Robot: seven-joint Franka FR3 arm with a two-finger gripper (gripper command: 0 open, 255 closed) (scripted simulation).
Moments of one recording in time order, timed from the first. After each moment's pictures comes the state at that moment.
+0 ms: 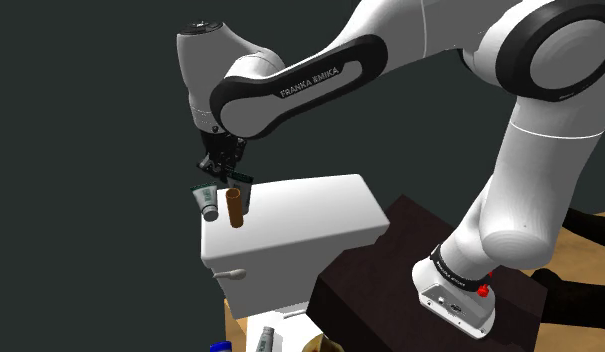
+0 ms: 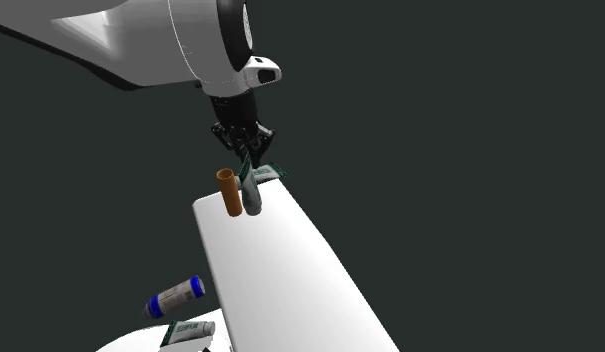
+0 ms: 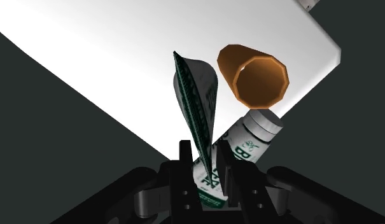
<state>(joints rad) 0.21 0.30 0.42 -1.79 -0.22 2.08 0.51</state>
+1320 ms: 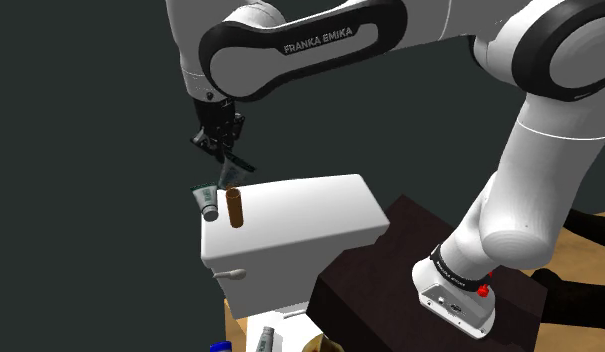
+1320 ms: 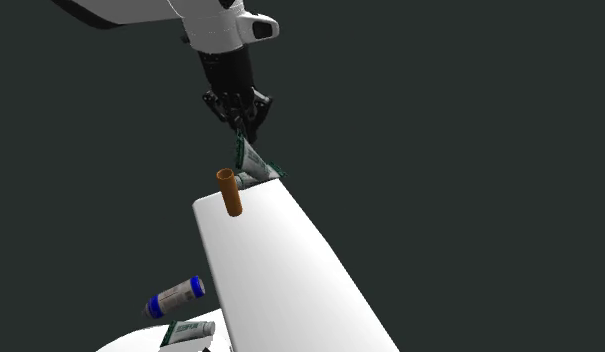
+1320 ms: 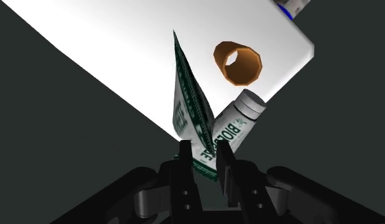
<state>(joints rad) 0.21 0.26 0.43 -1.68 -0.19 1.93 0.48</state>
